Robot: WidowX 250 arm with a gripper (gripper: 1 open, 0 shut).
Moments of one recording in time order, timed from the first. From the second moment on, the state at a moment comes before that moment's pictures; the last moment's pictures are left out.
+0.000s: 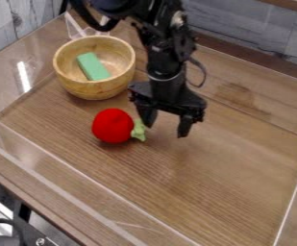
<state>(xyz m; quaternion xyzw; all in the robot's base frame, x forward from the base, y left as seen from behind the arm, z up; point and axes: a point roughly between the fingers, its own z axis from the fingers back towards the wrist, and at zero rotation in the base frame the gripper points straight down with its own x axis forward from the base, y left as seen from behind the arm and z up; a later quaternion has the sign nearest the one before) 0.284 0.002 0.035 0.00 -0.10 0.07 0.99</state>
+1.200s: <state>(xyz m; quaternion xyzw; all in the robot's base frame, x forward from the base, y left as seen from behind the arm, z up) 0.243 0.055 0.056 -0.03 -0.09 0.01 1.00</state>
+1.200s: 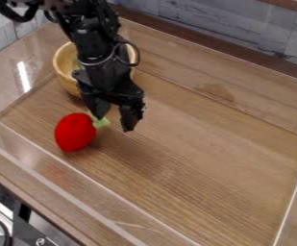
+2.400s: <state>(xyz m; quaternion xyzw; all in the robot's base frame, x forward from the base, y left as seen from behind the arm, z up) 0.250 0.066 0.030 -0.06 -0.08 -0.07 0.99</state>
